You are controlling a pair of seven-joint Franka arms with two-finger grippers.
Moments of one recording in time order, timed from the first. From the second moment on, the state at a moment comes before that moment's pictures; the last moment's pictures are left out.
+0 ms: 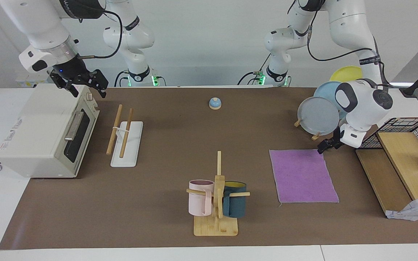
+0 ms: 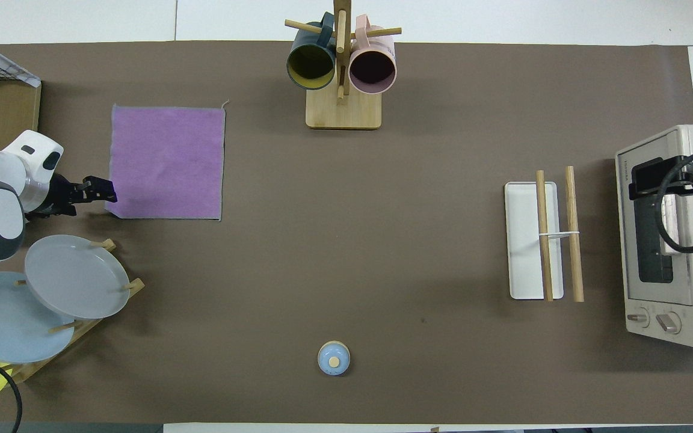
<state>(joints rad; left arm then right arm) 0.14 0.26 -0.05 -2.05 -0.09 2.28 -0.06 -0.02 -0.03 -0.01 -1.60 0.03 1.51 0.06</state>
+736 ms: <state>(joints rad) 0.14 0.28 -0.05 -2.04 -0.16 2.29 -0.07 -0.02 -0.03 -0.01 -1.60 0.03 1.51 0.06</state>
